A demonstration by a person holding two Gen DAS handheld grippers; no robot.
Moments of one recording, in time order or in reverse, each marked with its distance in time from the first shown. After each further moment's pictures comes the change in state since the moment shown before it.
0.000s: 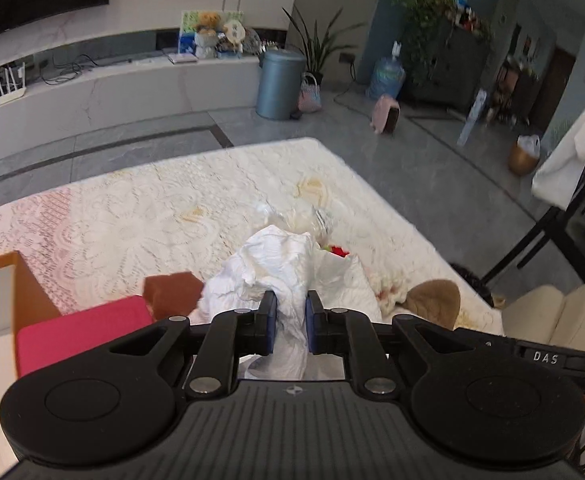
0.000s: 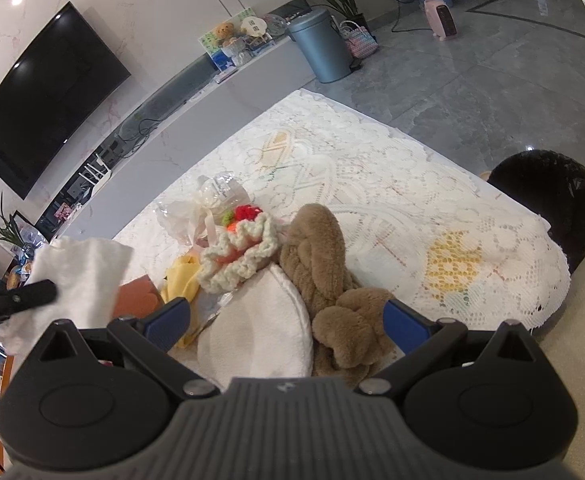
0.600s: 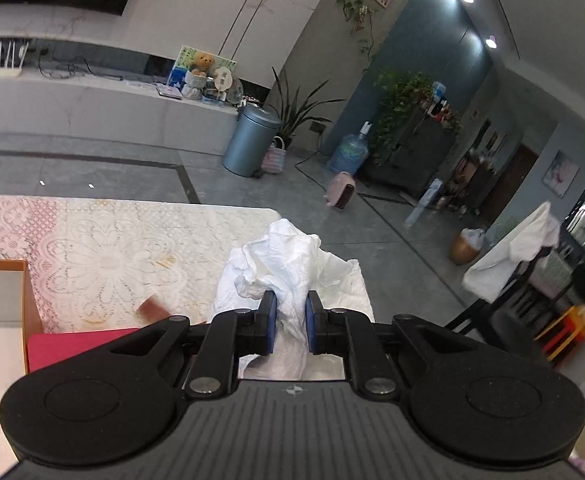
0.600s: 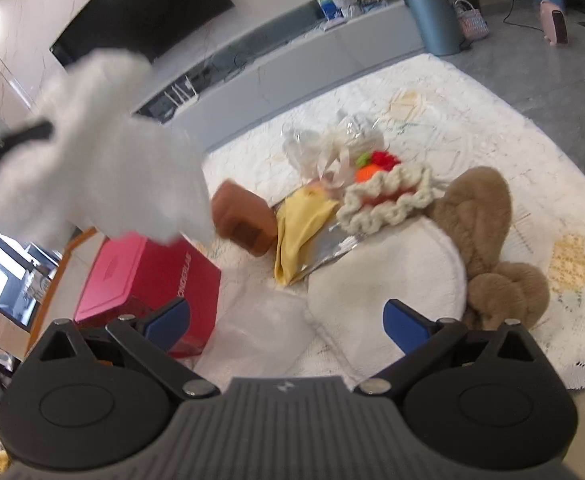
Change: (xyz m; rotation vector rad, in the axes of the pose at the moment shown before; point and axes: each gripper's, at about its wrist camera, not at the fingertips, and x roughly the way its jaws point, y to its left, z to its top) left arm -0.067 0.046 0.018 -0.201 -0.171 -0.217; right arm 0.014 0.070 -0.026 -0.237 0.166 0.192
